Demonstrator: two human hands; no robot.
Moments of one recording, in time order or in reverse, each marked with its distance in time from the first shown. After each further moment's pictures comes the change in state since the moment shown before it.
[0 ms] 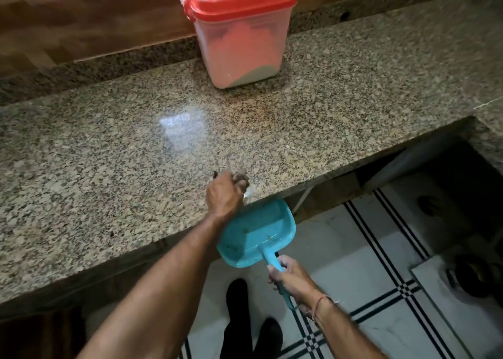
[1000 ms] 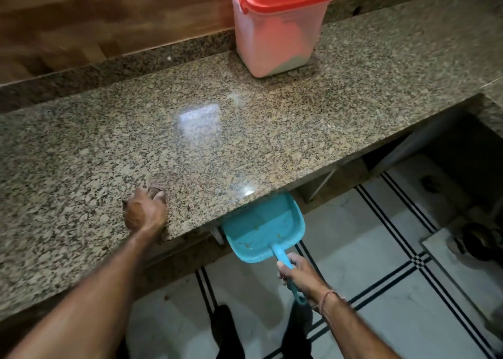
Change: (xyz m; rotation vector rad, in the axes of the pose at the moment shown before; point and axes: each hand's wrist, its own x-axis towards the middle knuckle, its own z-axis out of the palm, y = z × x) left_hand -0.018 -0.254 -0.203 0.142 0.221 -0.329; right_hand -0.027 0.031 0.166 -0.008 0.111 0.029
